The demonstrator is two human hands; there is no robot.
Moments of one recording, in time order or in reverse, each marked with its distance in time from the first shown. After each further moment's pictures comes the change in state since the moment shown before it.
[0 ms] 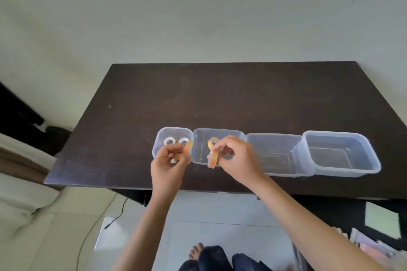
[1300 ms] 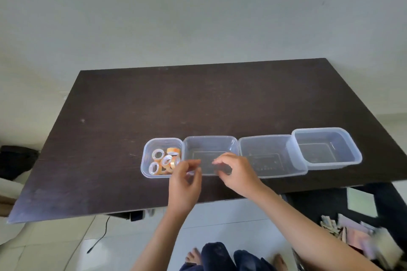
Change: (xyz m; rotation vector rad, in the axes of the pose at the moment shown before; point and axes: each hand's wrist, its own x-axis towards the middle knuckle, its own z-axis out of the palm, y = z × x) left_hand 0.025 -0.042 0.015 0.259 -0.298 0.173; right_hand -0.003 0.029 0.021 -0.190 -0.179 0.150
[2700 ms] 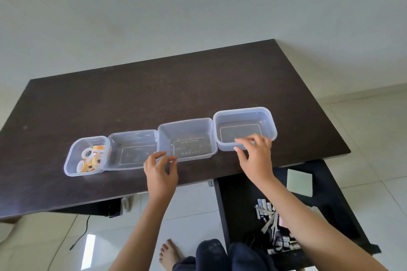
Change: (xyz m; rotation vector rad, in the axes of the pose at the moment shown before) left_hand -0.044 0.042 0.192 0.500 0.153 0.000; right_hand -0.106 0.198 -0.173 -0.272 0.490 0.131
